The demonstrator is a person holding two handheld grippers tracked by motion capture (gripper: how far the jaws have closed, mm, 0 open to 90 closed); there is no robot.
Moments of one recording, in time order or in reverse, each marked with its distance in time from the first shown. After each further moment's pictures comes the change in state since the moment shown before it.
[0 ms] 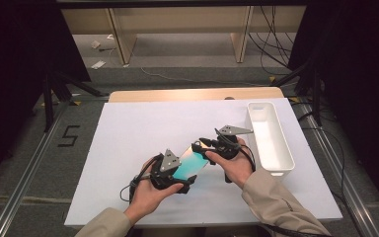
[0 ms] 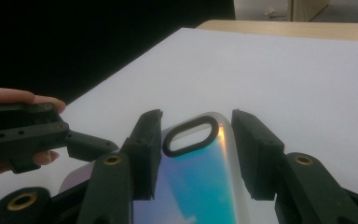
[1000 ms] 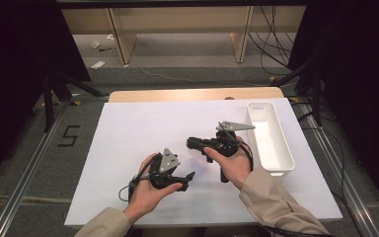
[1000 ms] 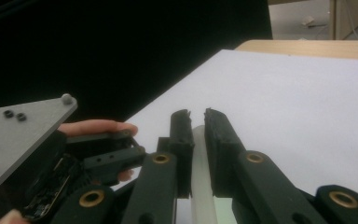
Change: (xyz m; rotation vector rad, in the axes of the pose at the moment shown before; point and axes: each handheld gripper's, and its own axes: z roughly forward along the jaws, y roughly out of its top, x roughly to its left) left arm 0.003 0.000 -0.003 -0.049 0.026 -0.004; right arm 0.023 0.023 -0.012 -0.060 0.151 0.035
